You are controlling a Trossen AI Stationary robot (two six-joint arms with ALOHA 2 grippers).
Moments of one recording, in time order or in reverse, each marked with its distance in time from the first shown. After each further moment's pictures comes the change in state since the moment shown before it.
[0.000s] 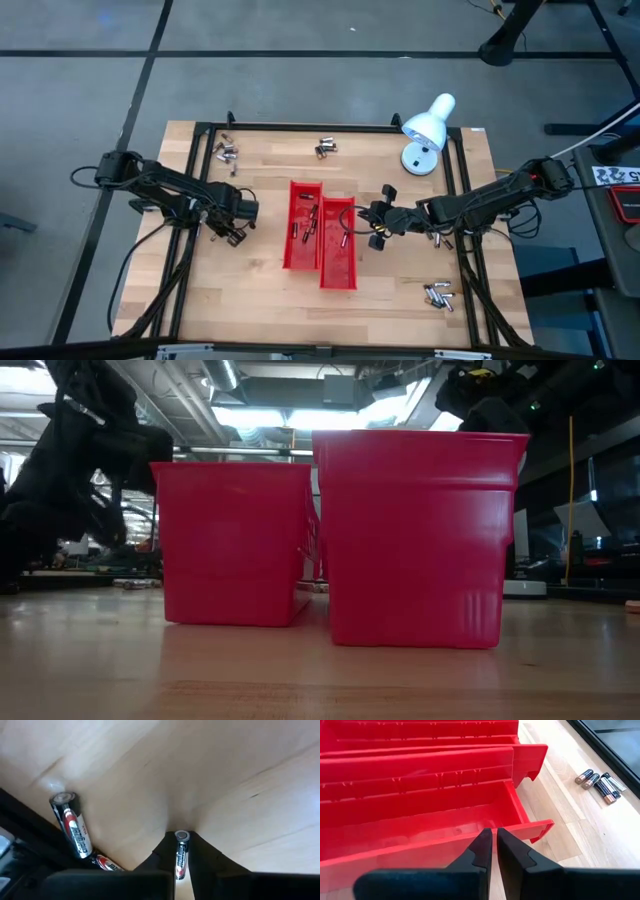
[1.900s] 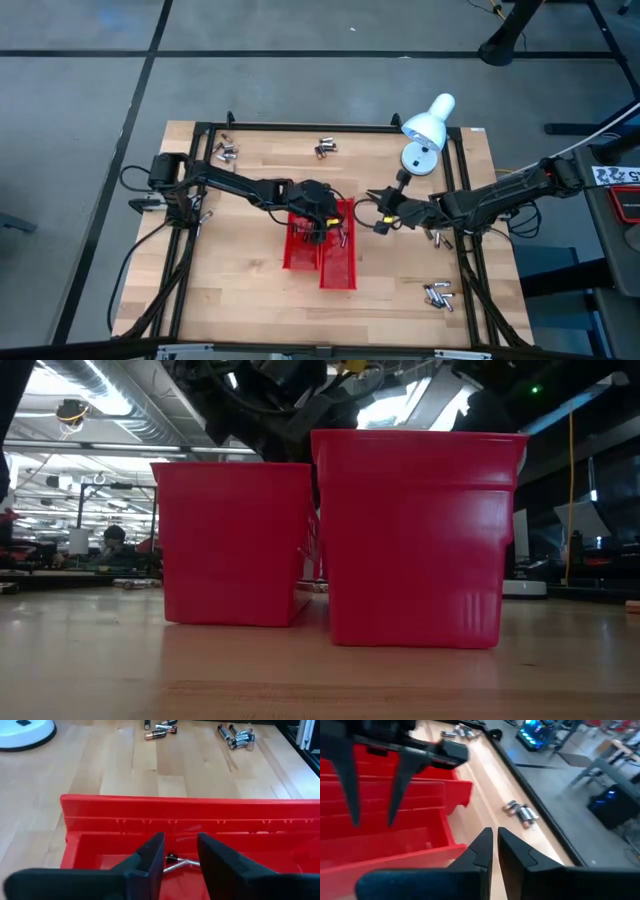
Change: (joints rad) left arm 0.039 0.422 0.496 1.123 -0.012 0.869; right arm 0.000 -0.143 0.001 -0.031 0.260 -0.203
